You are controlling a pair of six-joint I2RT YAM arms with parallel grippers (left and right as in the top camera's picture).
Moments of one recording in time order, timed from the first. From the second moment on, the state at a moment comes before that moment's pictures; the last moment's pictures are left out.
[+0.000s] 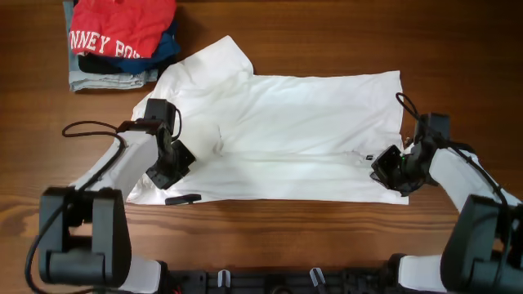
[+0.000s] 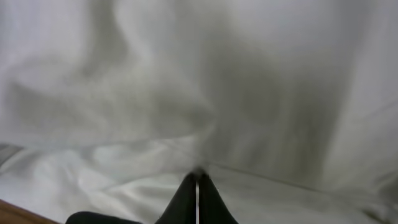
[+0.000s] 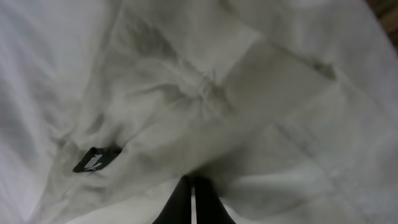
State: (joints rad) left arm -0.08 1.66 0.88 -0.80 0.07 -0.78; right arm -0.22 1.57 0.73 -0.66 -0.31 0.62
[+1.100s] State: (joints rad) left arm -0.49 1.69 0.79 -0.87 0.37 -1.03; right arm -0.61 1.63 0.79 -0.87 -0.19 0.72
